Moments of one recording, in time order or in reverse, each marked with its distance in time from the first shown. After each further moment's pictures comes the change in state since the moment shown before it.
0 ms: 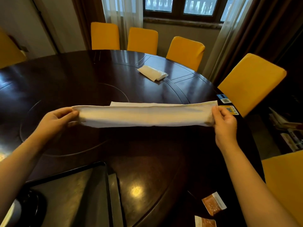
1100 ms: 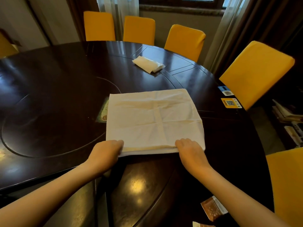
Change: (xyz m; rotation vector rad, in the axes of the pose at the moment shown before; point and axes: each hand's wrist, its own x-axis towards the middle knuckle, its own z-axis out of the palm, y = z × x) left_hand -0.037 -0.064 0.155 1.370 -0.410 0.296; right_hand -0.069 0.075 0.014 -1.315 -0.633 -0.643
